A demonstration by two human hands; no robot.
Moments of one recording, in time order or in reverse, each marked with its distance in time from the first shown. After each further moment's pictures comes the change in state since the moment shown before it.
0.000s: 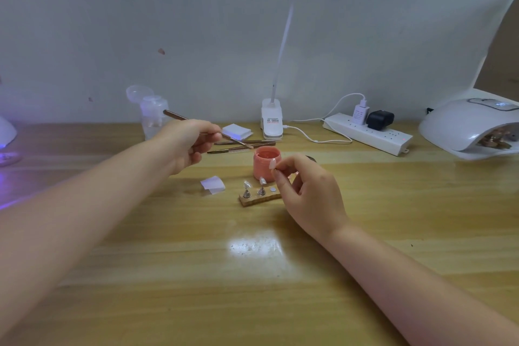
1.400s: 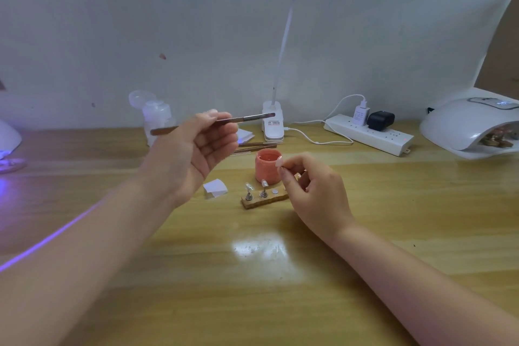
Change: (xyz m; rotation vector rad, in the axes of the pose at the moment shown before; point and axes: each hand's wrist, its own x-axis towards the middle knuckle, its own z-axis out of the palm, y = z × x) left_hand -0.065 -0.005 0.010 -0.607 -0.226 0.274; right_hand 0.003 0.001 -0.004 0.074 0.024 0.068
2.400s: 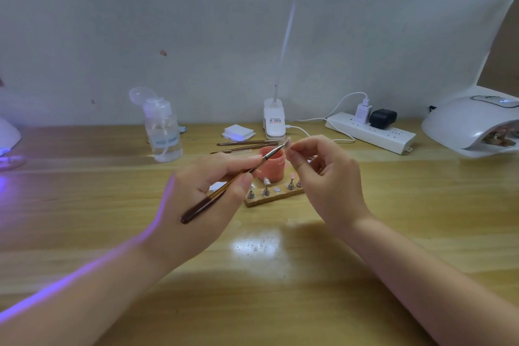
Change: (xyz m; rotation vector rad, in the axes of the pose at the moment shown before) left_hand -0.066 -0.024 0.000 0.820 -0.201 0.618; right_hand 0.009 -0.015 -0.012 0.200 0.089 0.047
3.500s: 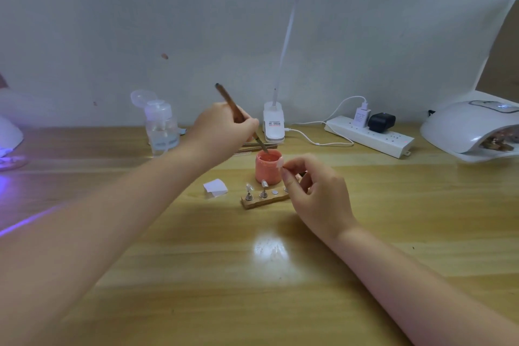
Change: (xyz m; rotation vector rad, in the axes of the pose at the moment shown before) left_hand 0.106 -0.034 0.008 0.428 -0.071 -0.338; right_hand -0.010 0.020 0.006 -0.207 -0.046 -0.115
